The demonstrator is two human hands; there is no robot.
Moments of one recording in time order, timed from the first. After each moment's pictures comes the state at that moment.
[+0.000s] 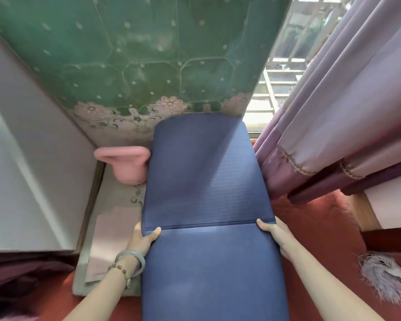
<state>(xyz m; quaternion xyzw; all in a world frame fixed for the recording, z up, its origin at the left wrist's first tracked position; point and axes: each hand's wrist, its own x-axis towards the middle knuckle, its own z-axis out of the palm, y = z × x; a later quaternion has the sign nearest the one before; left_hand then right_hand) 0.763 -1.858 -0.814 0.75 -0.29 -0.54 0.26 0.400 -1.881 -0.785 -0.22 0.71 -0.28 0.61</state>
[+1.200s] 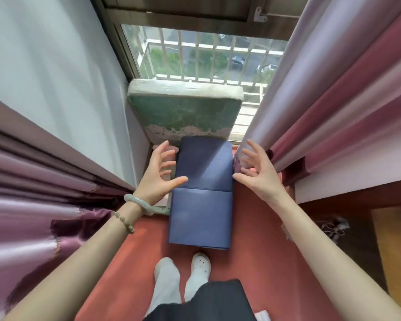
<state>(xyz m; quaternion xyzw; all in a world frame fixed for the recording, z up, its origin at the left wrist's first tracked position) 0.701 -1.754 -0.214 0.61 -0.50 -0.47 0.39 0.440 -1.798 -0.192 -0.54 0.56 -0.32 0.54</state>
